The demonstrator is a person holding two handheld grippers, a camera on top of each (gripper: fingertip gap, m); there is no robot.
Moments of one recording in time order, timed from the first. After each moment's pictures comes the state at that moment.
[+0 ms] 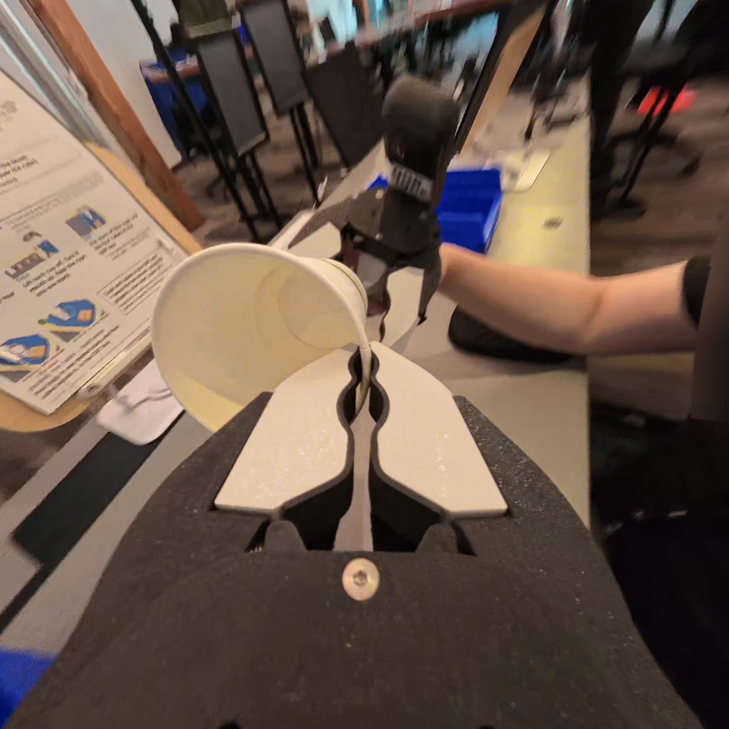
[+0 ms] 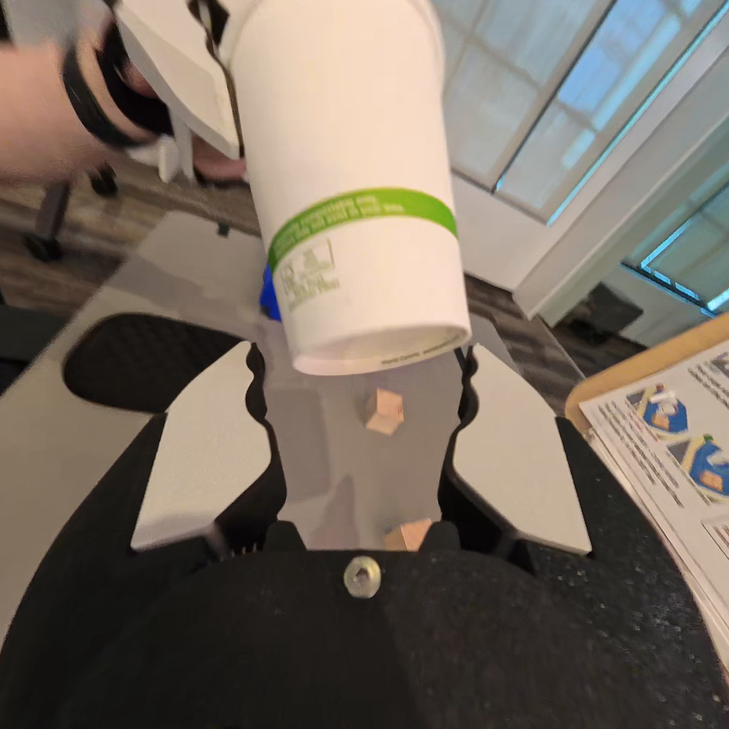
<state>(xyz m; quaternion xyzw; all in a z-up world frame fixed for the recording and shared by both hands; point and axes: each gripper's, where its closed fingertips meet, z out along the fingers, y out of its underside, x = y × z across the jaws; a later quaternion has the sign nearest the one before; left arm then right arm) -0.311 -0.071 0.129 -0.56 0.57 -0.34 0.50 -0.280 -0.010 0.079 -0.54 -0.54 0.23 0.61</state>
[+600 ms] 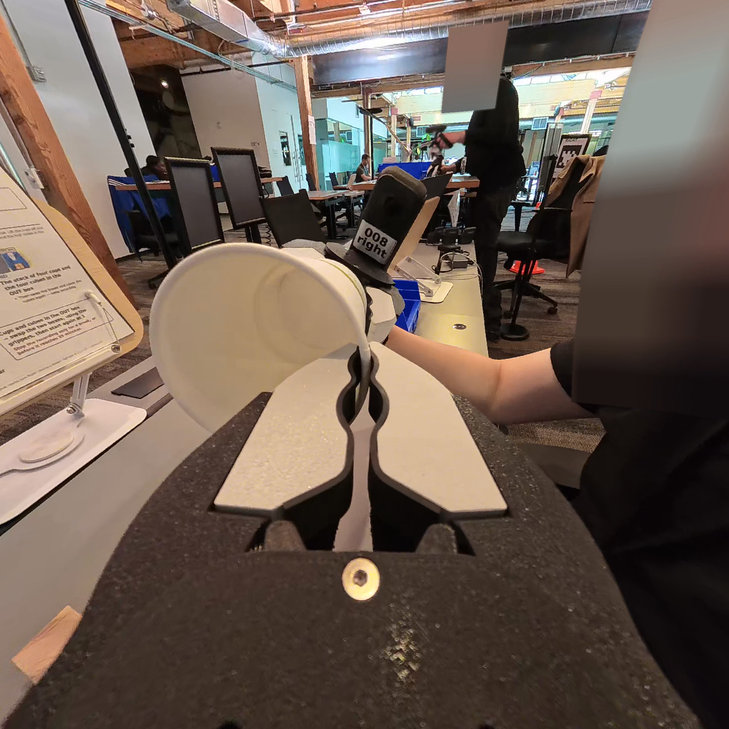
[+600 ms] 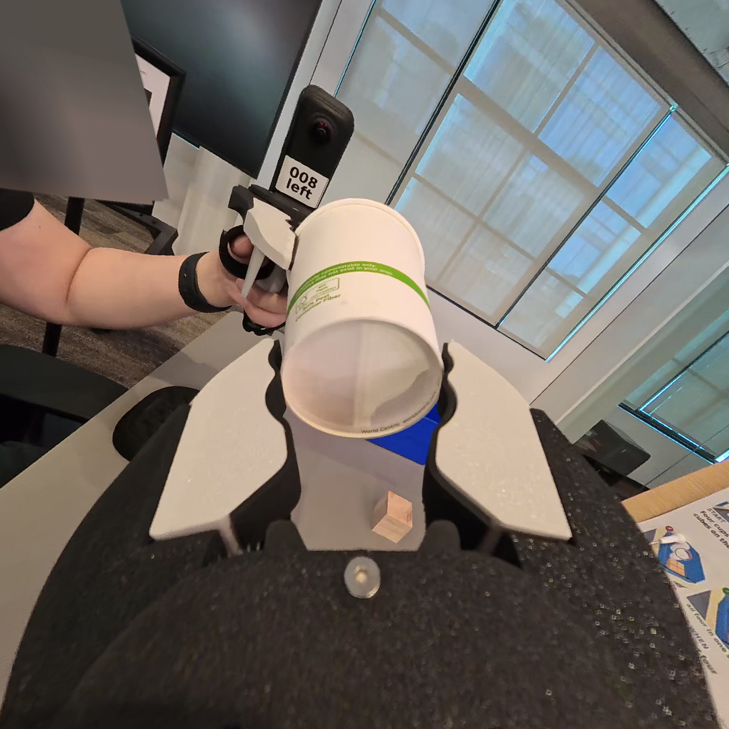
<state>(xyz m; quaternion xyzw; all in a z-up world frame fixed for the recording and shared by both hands) -0.323 -0.106 0.129 -0.49 0.50 -0.49 0.51 -0.286 -0.066 0.123 -0.39 -0.55 0.31 0.68</state>
